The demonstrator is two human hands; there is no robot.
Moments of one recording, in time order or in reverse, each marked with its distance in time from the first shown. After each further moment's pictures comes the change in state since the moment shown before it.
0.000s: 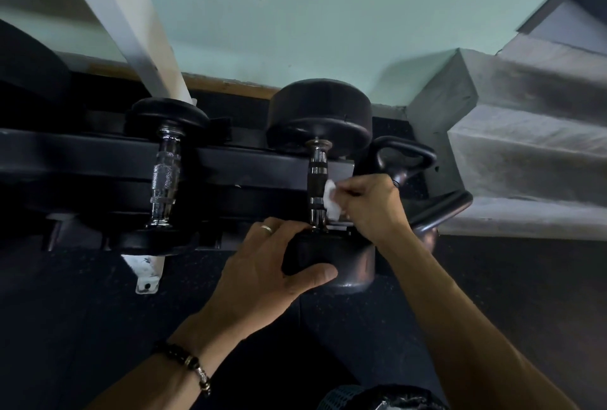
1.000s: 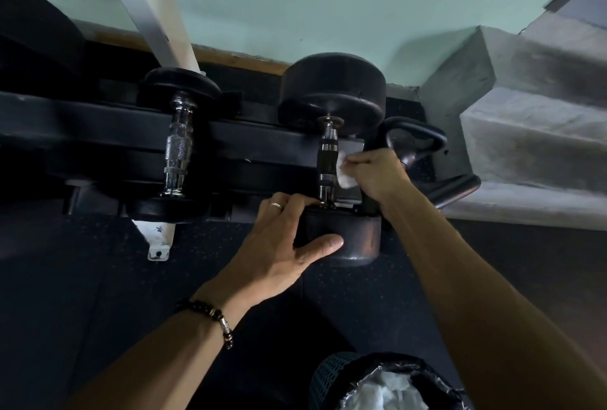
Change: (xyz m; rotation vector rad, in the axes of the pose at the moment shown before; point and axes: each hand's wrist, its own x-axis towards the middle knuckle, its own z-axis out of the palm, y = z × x) left_hand -0.001 0.003 0.003 -0.087 -0.068 -0.016; right_hand 0.008 -0.015 0.001 0.039 -0.104 0.195
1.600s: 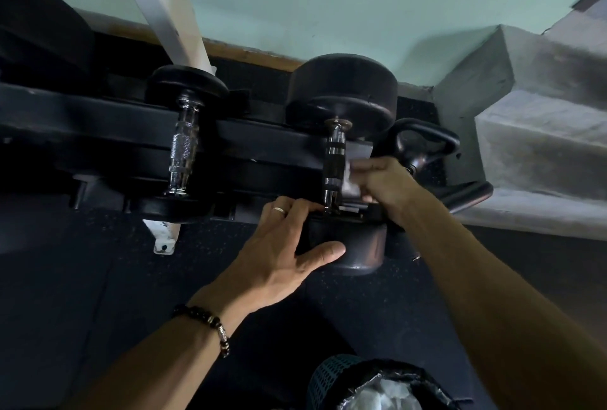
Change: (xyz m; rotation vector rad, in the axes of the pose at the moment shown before) left_hand -0.001 0.000 -0.002 0.051 -0.018 0.006; right_hand 0.021 0.014 -0.008 0.172 -0.212 0.003
